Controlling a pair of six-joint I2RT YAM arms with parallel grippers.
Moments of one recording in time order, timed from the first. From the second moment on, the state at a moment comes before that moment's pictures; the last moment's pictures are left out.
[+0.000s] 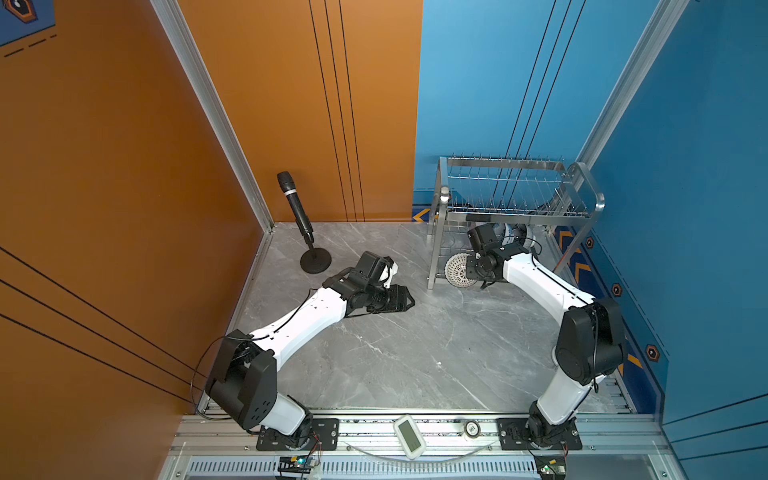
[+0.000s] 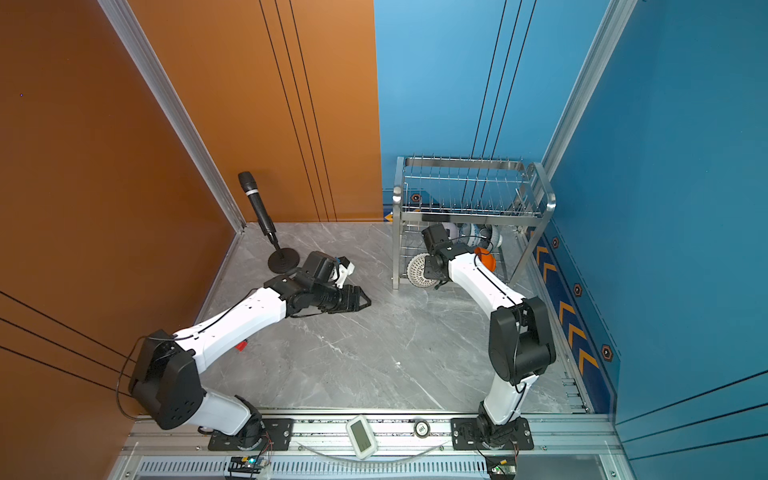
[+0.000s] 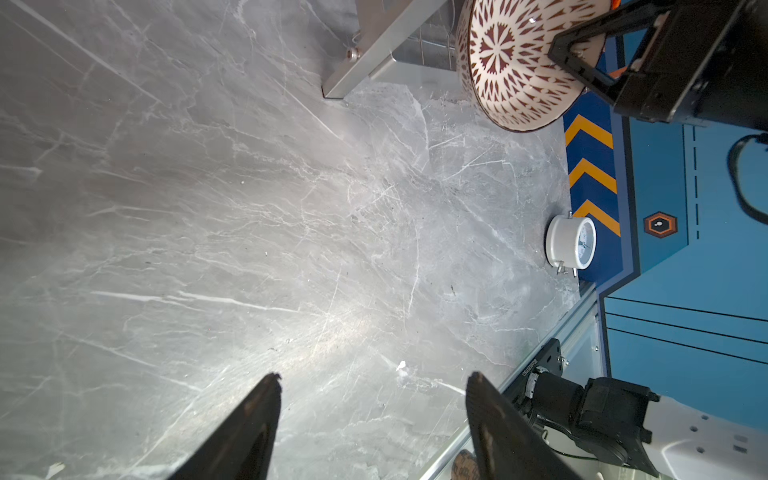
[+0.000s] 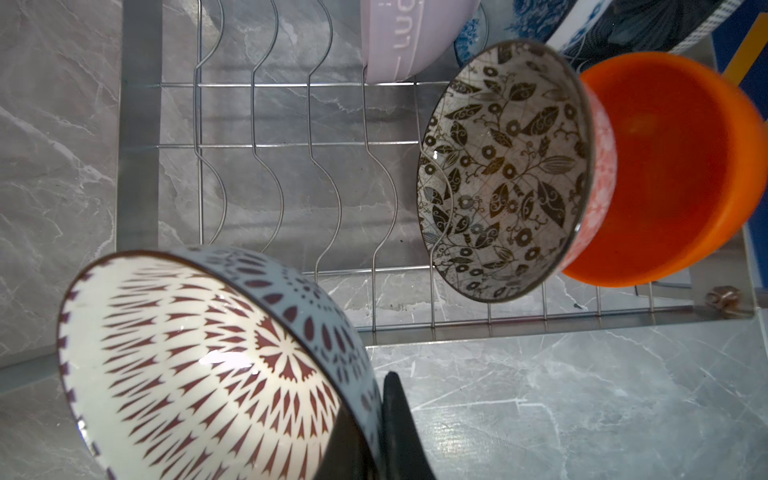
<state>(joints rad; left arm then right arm) -0.57 1.49 1.13 -0.53 0.37 -0.57 0.33 1.75 1.43 -0.74 0.27 0.39</state>
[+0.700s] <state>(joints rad) -0.57 1.49 1.13 -0.56 0.35 -0.57 0.34 1.81 1.44 -0.67 0.45 0.27</state>
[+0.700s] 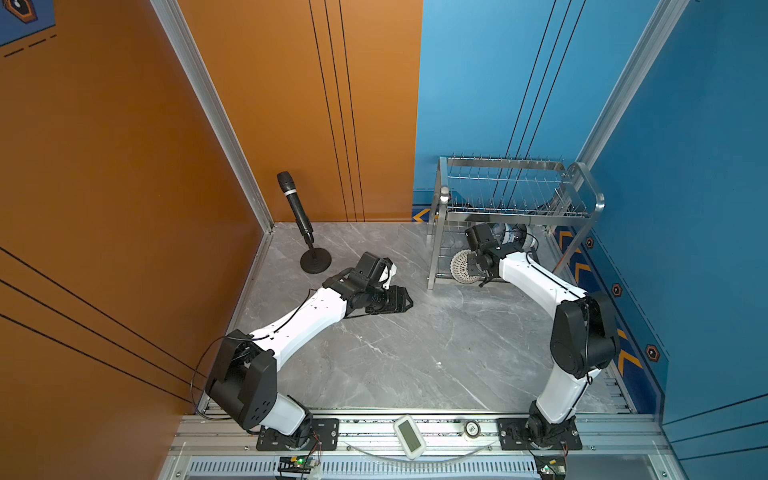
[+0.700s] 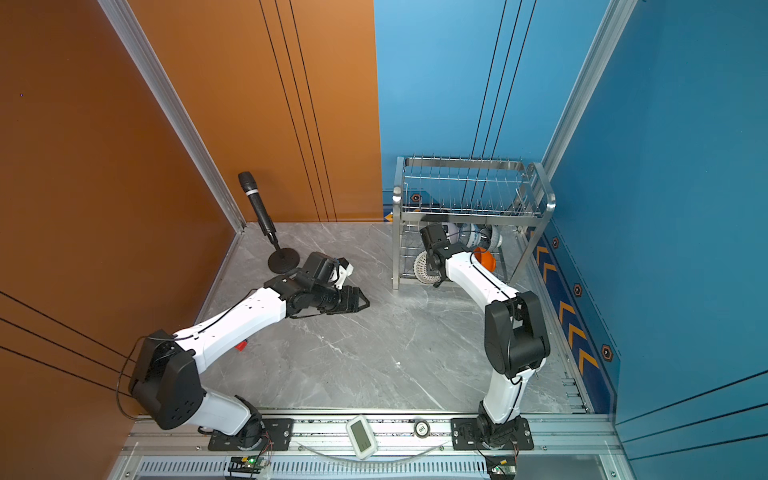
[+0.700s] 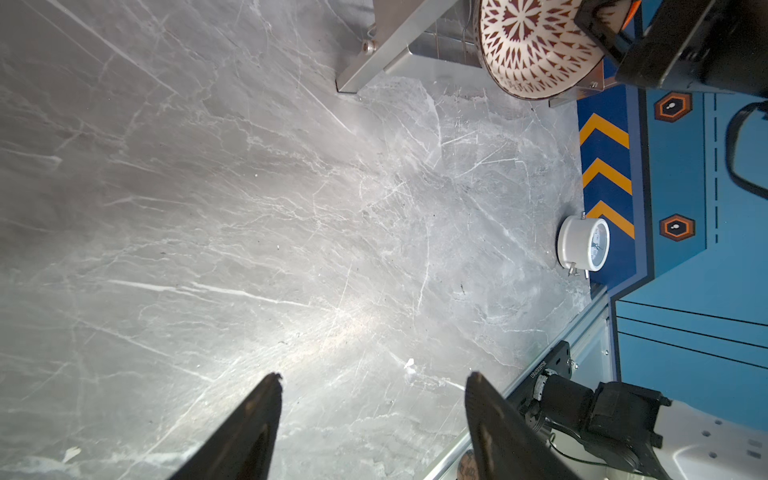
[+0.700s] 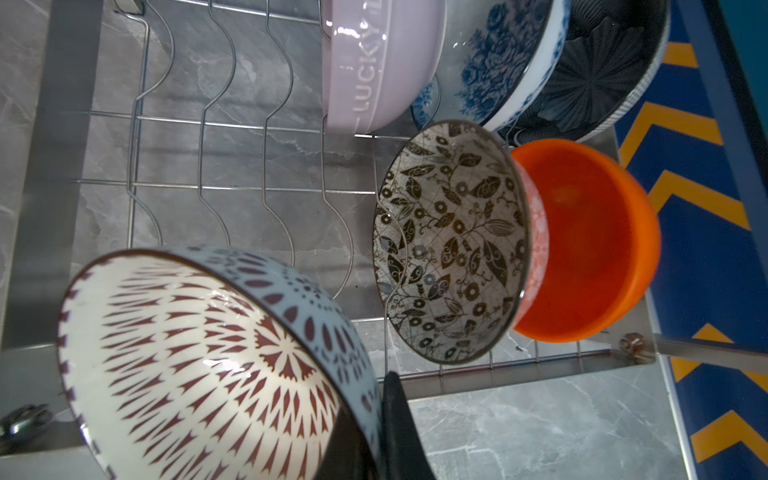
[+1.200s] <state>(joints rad) -0.57 1.49 1.13 -0.56 0.34 -0.58 0.37 1.90 1.52 -0.68 0.67 0.15</state>
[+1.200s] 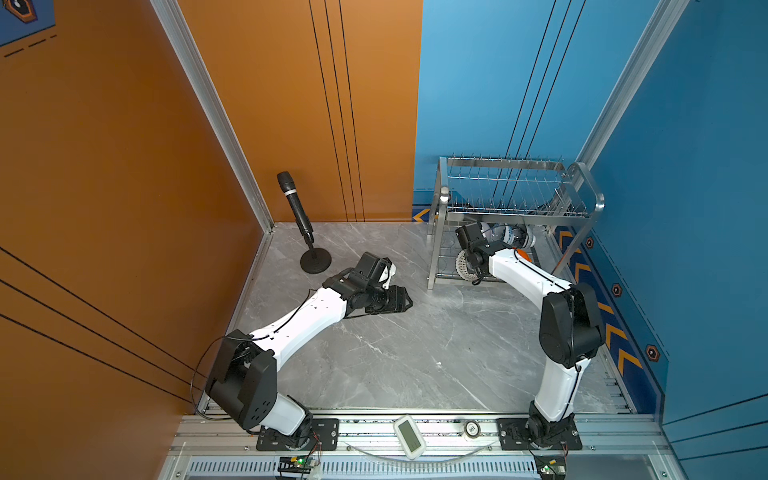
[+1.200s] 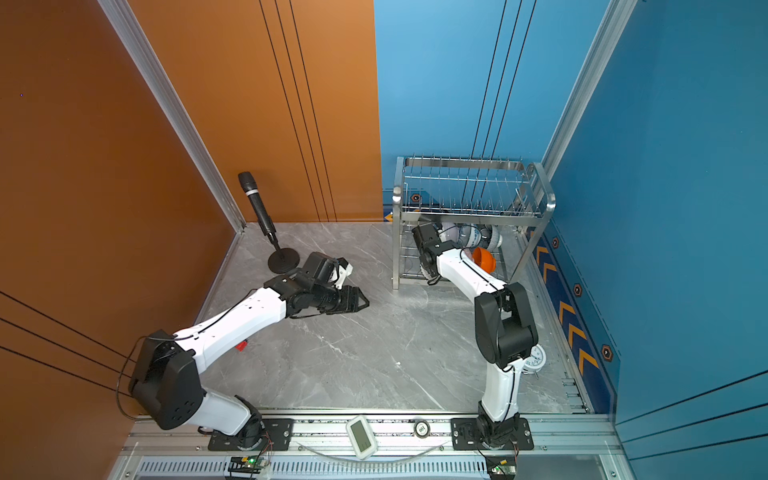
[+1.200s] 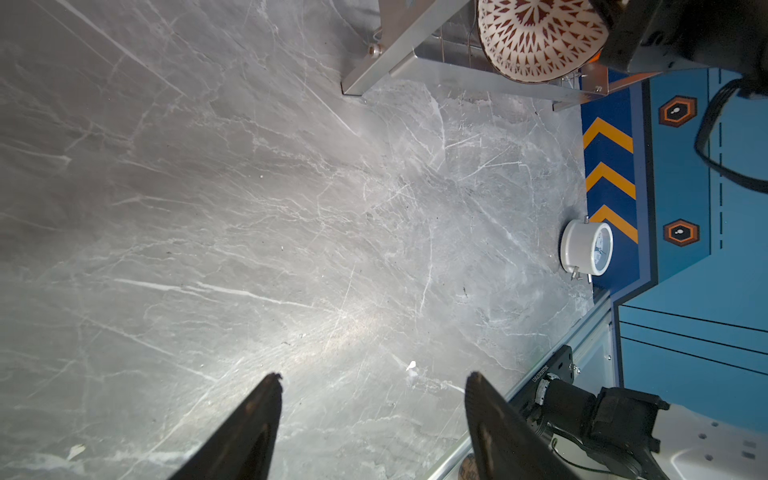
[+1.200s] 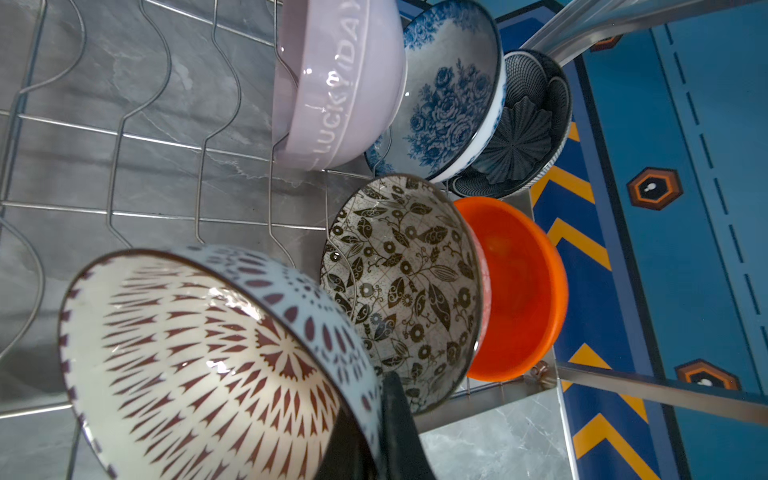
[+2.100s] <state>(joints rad) -0.57 1.50 1.13 -0.56 0.34 -0.58 0.39 2.08 1.72 -0.73 1.00 -0.09</state>
